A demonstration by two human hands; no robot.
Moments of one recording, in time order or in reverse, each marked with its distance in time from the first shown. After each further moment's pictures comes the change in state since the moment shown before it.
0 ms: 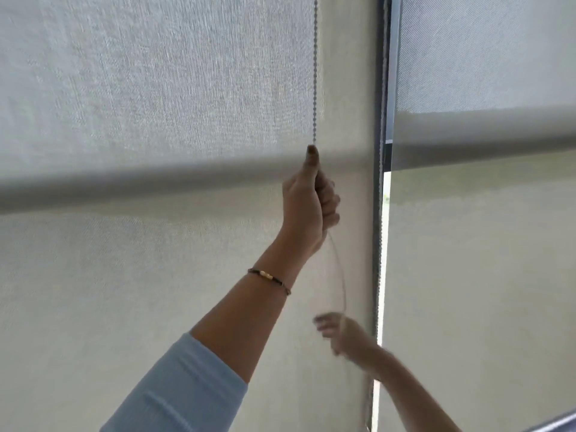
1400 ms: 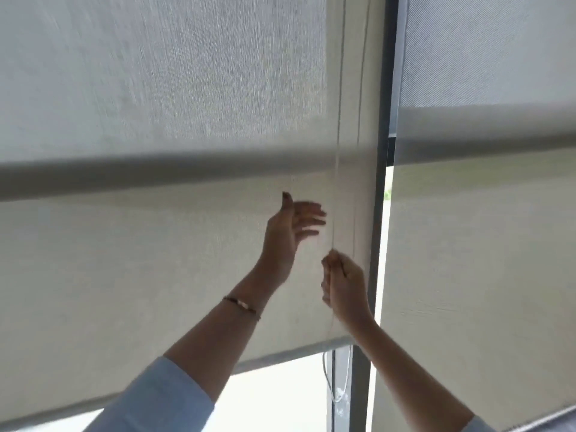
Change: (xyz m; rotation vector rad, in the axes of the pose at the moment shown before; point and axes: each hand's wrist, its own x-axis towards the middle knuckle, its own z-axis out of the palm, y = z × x) left_hand -0.018 -0.042 -0.070 0.287 0.077 -0.055; right_hand 0.005 -0.075 0.006 0.245 0.400 -0.505
